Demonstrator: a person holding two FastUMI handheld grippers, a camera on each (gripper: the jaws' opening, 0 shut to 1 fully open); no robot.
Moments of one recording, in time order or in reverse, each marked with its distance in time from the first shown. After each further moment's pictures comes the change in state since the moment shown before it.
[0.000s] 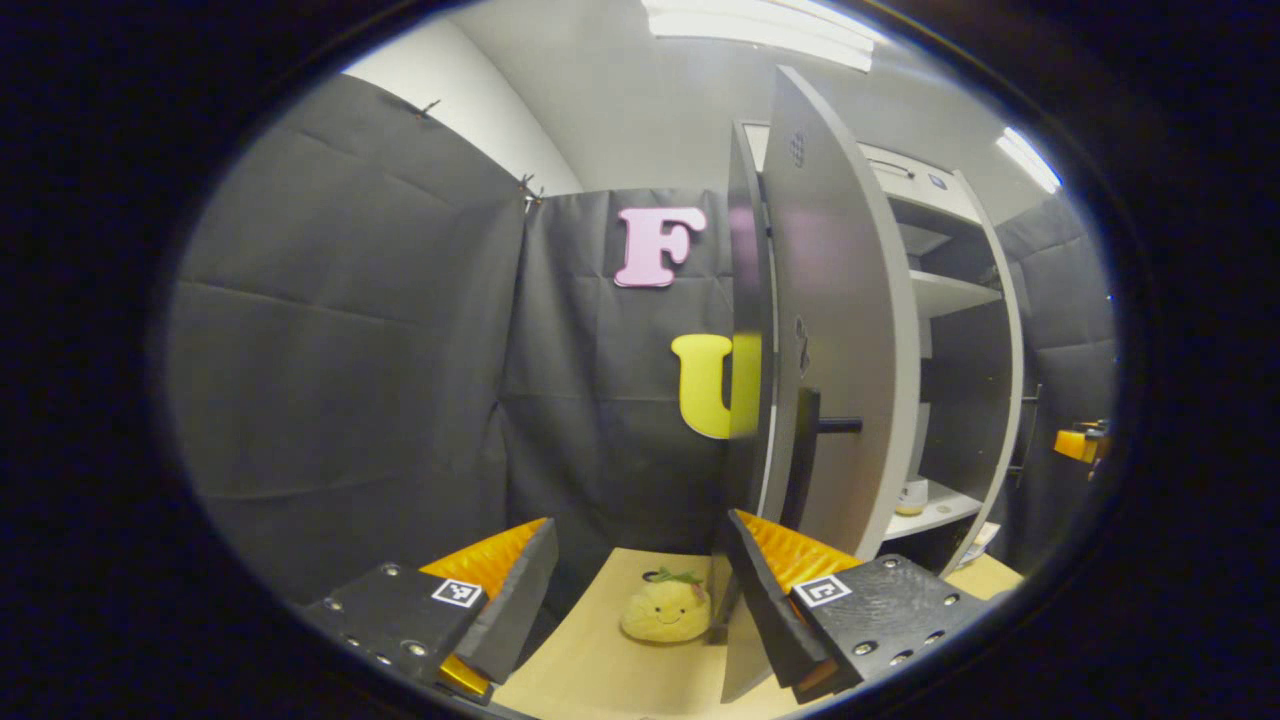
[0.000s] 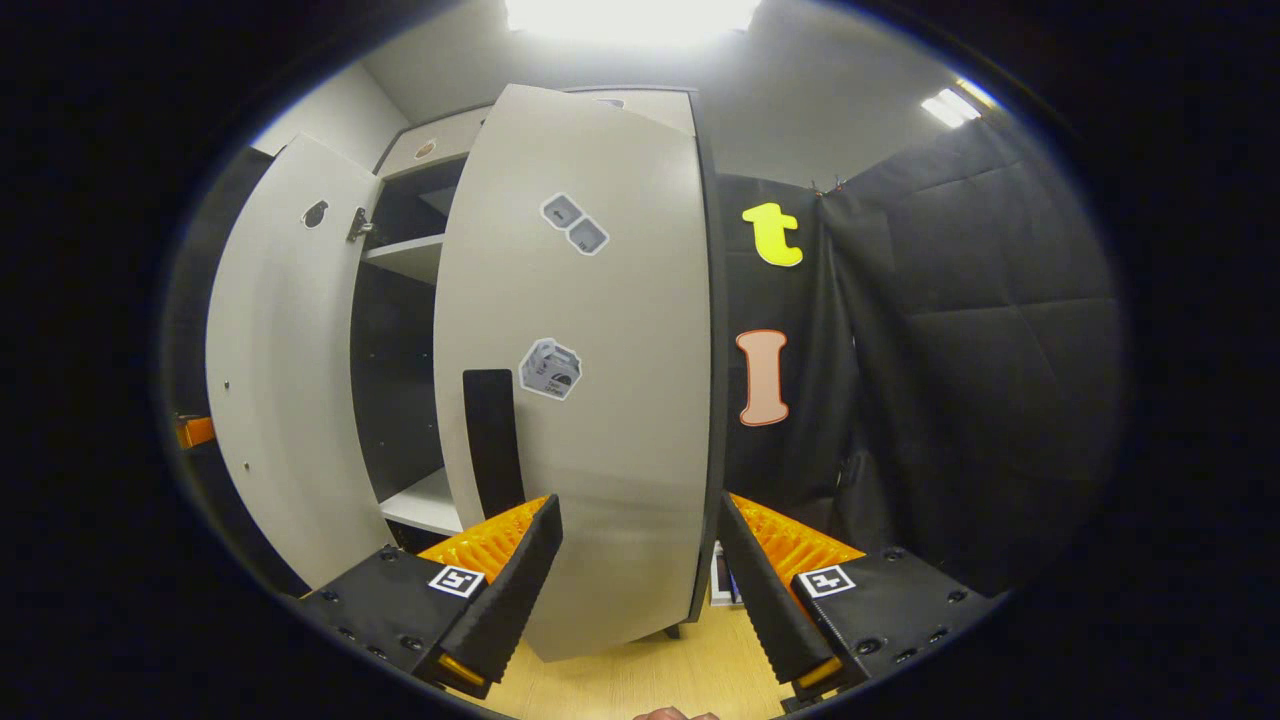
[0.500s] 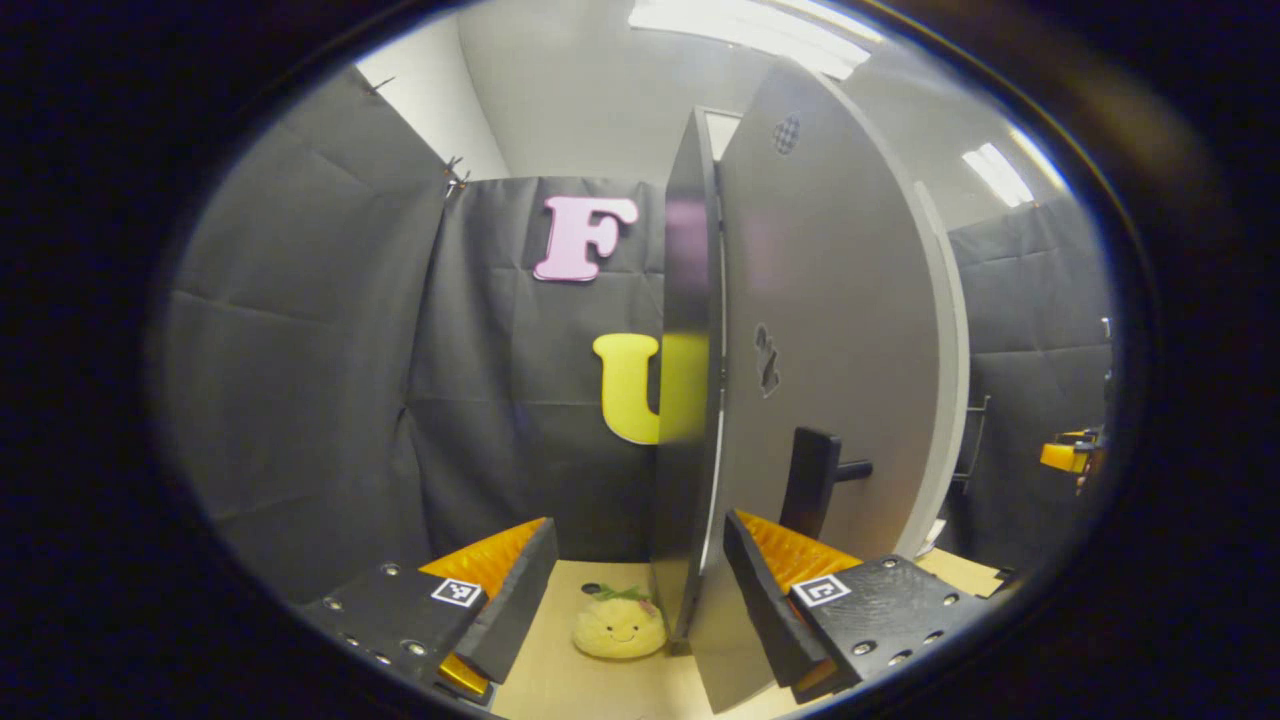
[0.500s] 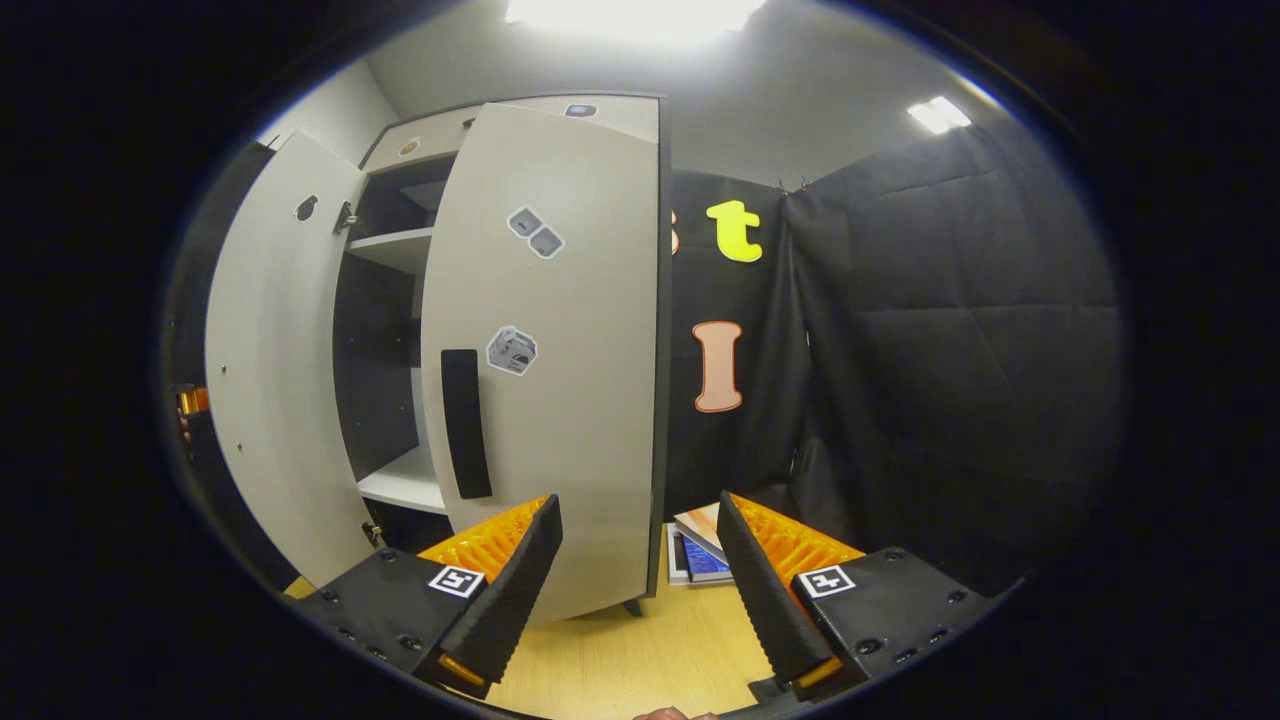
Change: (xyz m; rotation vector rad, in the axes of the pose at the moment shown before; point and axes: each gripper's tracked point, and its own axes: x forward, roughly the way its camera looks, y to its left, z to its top) left arm 0.045 -0.020 0.028 0.031 -0.015 -0.218; right arm -0.055 -0.034 -0.011 -0.024 0.039 -0.089
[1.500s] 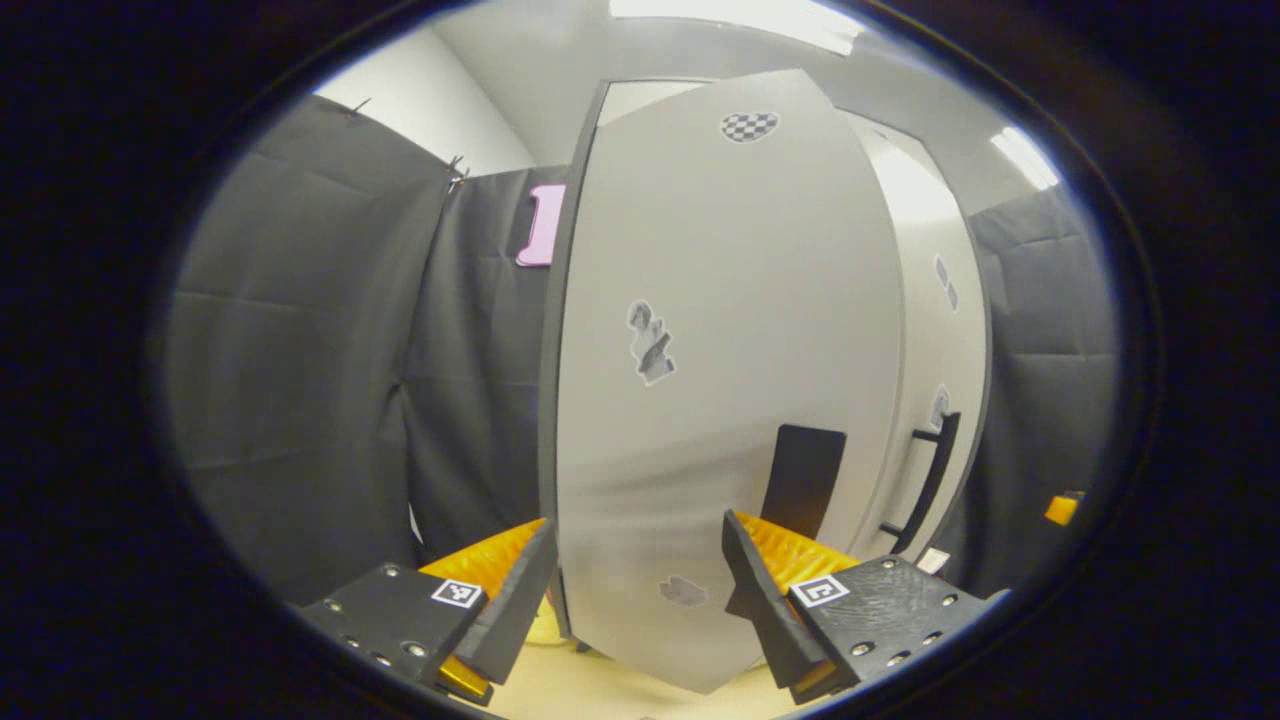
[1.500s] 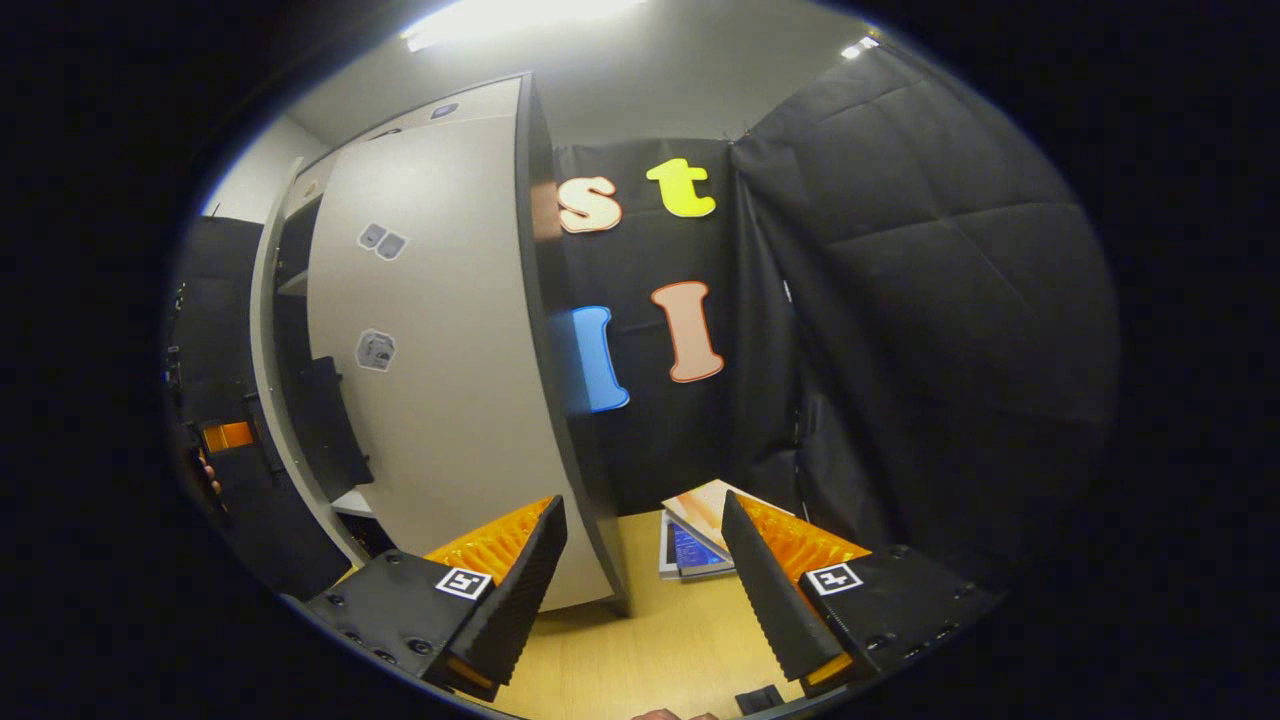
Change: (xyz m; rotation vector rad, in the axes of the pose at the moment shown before) left arm 0.066 -0.203 -0.017 -0.083 0.057 0.224; right arm 0.079 -0.128 -0.040 0.194 0.058 0.025
